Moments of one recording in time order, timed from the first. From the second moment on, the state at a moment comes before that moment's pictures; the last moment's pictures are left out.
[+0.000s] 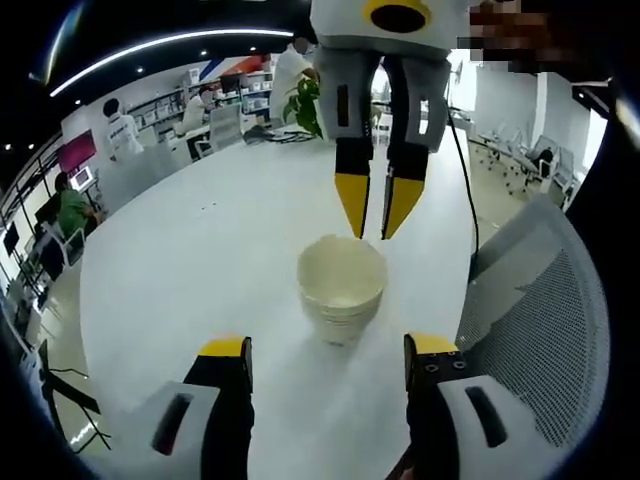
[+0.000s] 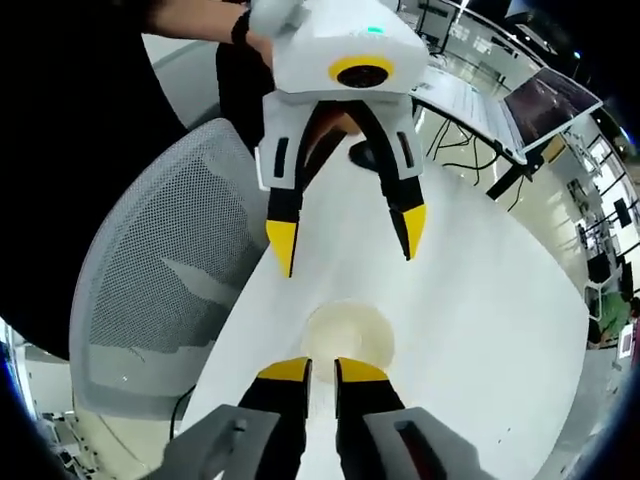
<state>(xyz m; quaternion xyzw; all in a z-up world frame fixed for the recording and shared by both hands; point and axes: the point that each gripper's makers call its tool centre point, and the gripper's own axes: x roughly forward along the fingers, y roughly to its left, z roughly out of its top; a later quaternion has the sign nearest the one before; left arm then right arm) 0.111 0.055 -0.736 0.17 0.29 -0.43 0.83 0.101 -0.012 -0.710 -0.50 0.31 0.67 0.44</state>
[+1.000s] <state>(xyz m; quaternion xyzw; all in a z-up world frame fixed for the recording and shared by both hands) 0.118 0.040 -0.753 0.22 0.31 -0.48 0.79 0.124 -0.046 -0.744 -0.37 0.32 0.59 0.64</state>
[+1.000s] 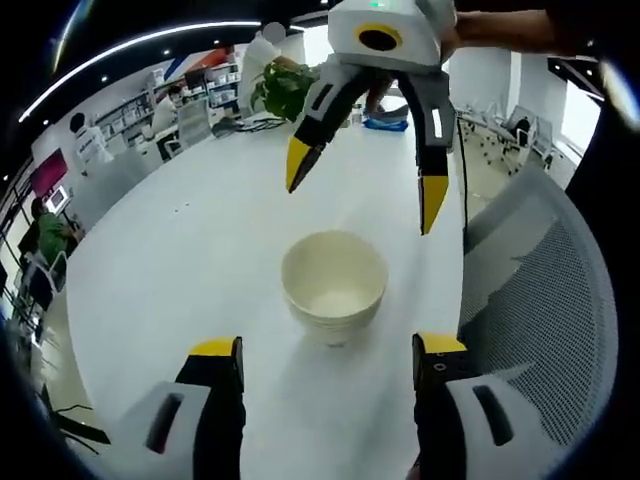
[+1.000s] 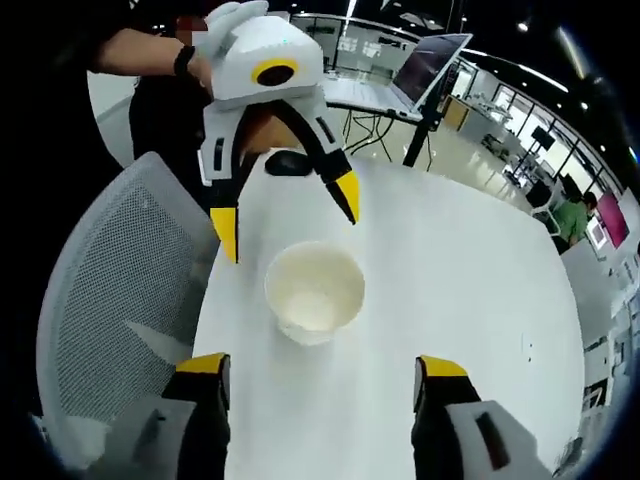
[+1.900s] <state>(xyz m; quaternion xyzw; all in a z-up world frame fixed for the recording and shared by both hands) 0.127 0.009 -0.781 0.26 0.31 -0.52 0.75 0.126 -0.014 -0.785 -0.35 0.30 0.59 0.66</state>
